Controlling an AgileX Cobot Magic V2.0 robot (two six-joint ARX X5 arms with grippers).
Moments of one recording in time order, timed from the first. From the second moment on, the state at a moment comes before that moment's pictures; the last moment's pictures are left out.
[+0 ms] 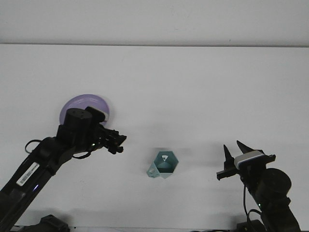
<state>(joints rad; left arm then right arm) -0.45 1.21 1.17 -0.61 0.34 -0.08 0.18 0.43 0.54 -0.39 -0.10 -0.07</state>
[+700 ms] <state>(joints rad) -0.72 1.74 1.48 -0.83 0.34 -0.02 0.17 0.35 0.54 -0.37 -0.10 -0.07</state>
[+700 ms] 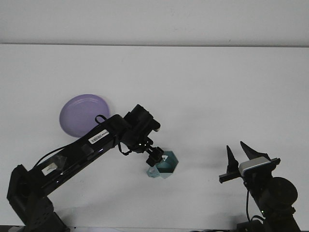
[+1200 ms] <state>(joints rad) -0.77 1.87 1.48 -0.75 0.34 -0.02 0.17 0.35 0.54 -0.37 -0.10 -0.07</state>
